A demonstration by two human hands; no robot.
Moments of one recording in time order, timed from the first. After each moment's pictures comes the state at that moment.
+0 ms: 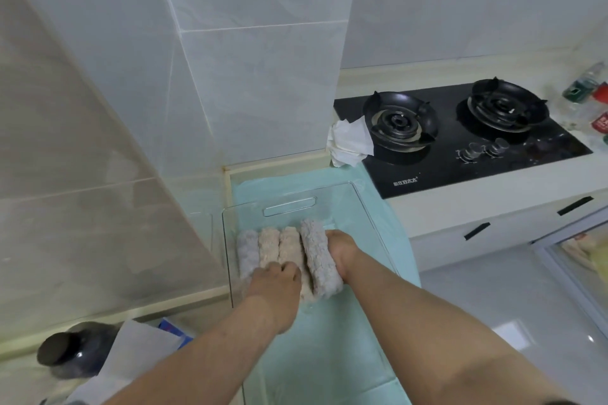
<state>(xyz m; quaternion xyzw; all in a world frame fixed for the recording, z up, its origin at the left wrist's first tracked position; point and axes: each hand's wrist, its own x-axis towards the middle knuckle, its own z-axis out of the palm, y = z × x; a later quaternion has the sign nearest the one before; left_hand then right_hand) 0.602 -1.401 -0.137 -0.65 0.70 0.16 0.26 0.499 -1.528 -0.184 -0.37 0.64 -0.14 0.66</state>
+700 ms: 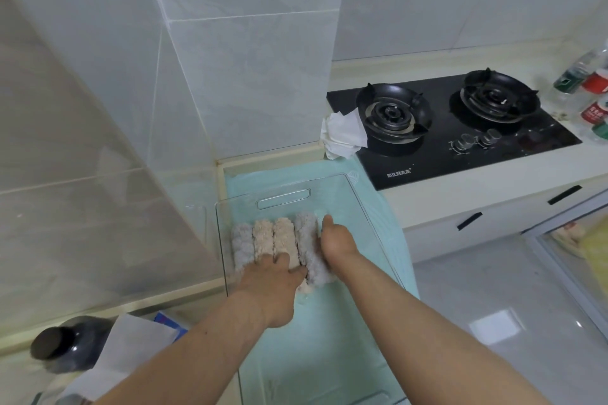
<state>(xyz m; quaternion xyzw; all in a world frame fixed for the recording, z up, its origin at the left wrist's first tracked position) 0.603 -1.396 -0.132 -0.65 0.69 0.22 0.21 0.496 -1.507 -0.158 -0.50 0.69 -0.11 0.51</state>
